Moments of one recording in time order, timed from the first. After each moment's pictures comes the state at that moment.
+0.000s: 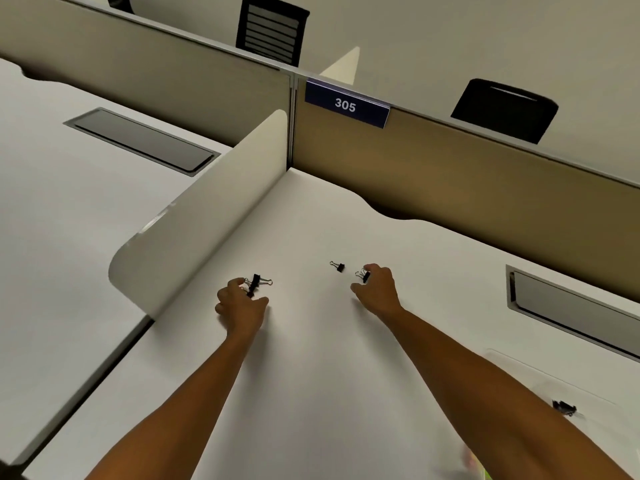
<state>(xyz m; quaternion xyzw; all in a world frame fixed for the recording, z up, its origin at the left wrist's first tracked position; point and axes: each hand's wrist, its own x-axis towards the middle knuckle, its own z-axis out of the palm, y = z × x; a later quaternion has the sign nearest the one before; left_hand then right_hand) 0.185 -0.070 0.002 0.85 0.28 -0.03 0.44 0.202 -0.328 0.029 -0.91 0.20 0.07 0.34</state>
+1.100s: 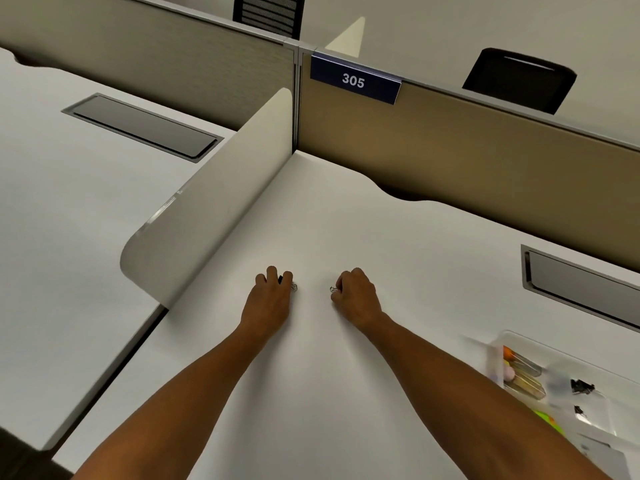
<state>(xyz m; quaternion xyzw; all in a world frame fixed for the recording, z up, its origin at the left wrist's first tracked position) 0.172 -0.068 -0.004 0.99 -0.13 0.00 0.08 0.174 -0.267 -0.002 -0.97 0.07 0.09 0.22</state>
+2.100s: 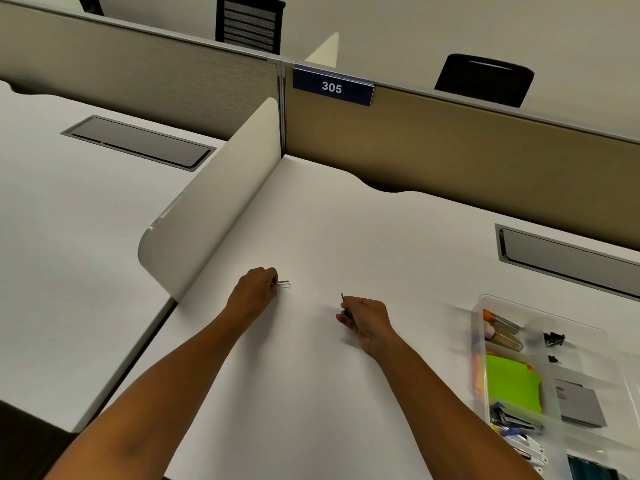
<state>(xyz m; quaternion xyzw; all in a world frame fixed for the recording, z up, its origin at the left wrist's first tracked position) 0.171 -0.027 0.003 0.97 -0.14 -0.06 0.19 0.074 -0.256 0.021 -0.55 0.41 0.06 0.72</state>
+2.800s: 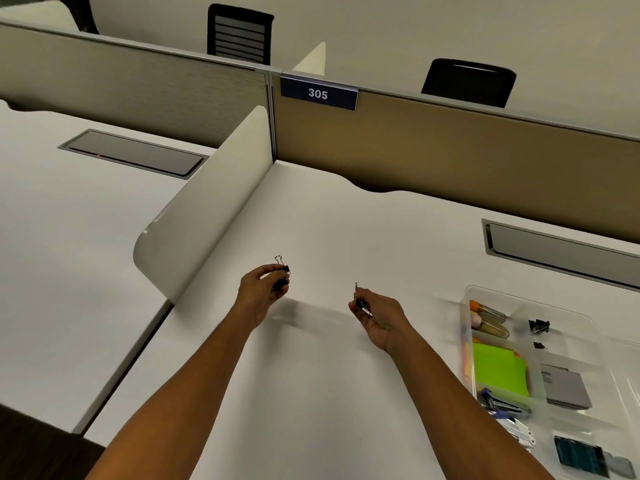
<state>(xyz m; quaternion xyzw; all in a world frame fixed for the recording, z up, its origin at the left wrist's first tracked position) 0.146 -0.060 0.030 0.55 0.17 -0.18 0.80 0.051 -0.286 0.056 -0.40 0.41 0.01 0.82</state>
